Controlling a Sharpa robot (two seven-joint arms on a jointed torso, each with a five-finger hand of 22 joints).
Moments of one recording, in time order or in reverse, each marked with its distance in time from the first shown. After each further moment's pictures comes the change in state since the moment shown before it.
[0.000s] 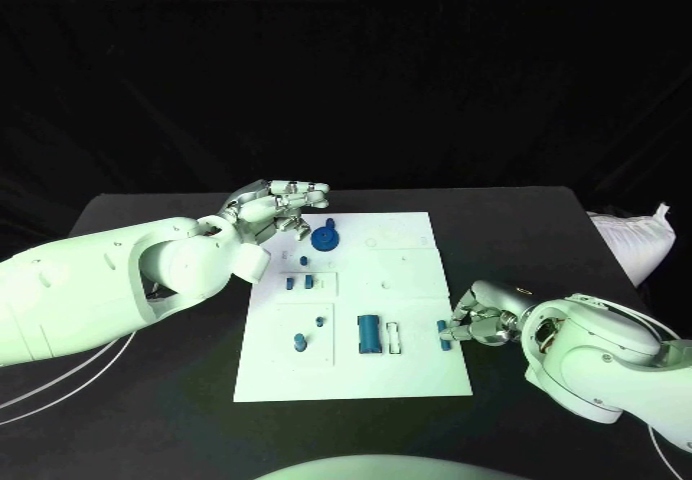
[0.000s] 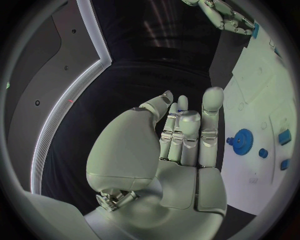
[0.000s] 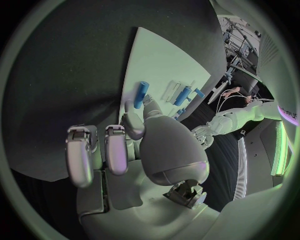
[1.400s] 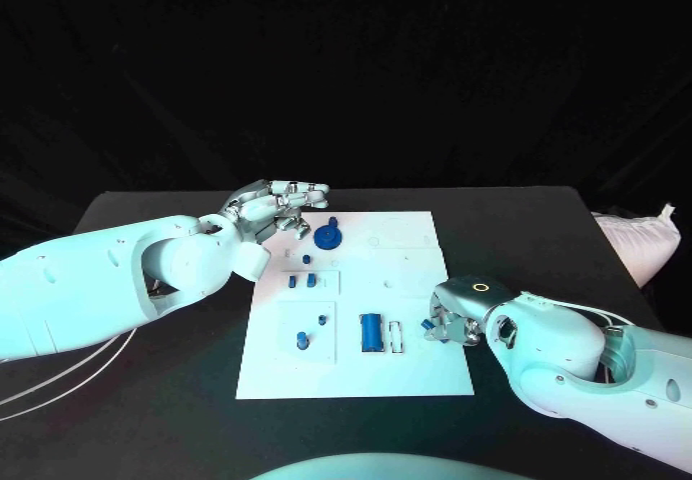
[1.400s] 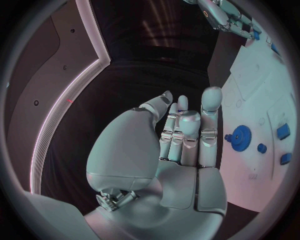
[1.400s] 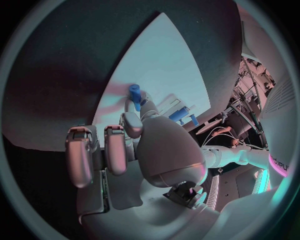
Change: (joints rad) left arm -0.001 -0.003 -0.004 -0.015 0.000 0.011 -0.008; left_hand -0.005 0.005 -0.009 0.003 0.000 -0.004 0.004 0.000 0.000 0.000 0.000 0.006 0.001 0.000 0.000 0.000 -0.002 0.016 -0.004 0.004 -0.008 -0.003; right arm -0.018 0.128 0.004 -0.036 -0.384 0.168 0.001; right_hand 0.114 0.024 0.049 -0.024 -0.139 0.001 -0.006 -0.012 0.343 -0.017 -0.009 -0.033 -0.015 0.000 0.000 -0.010 0.000 0.000 0.000 0.000 -0.004 0.000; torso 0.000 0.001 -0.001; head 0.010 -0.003
